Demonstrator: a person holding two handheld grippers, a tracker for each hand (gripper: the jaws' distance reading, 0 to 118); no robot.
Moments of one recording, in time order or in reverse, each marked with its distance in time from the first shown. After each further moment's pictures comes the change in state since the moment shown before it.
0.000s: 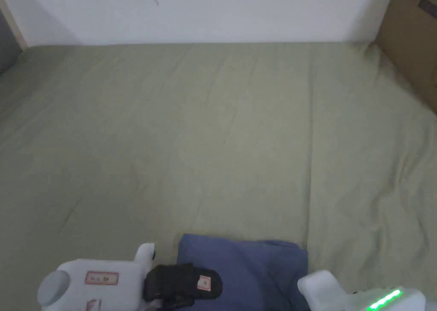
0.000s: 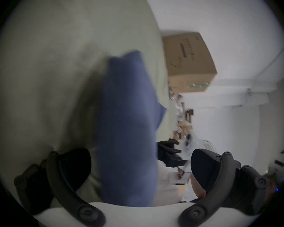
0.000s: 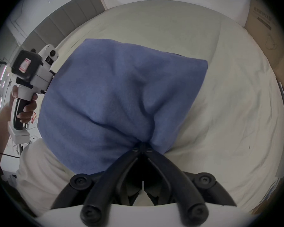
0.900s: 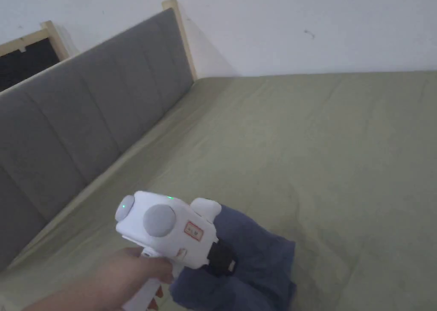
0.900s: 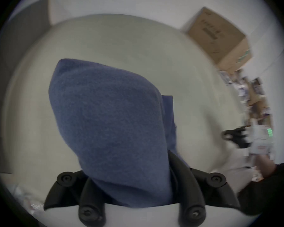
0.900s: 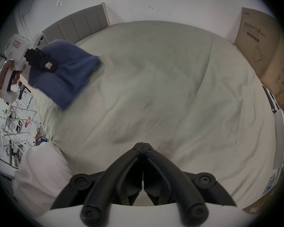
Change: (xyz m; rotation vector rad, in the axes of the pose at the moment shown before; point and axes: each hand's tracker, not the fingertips) left arm 0.091 0.014 0.219 0.116 1.103 -0.347; right arm -0.050 -0.024 0.030 0.163 -0.080 0.021
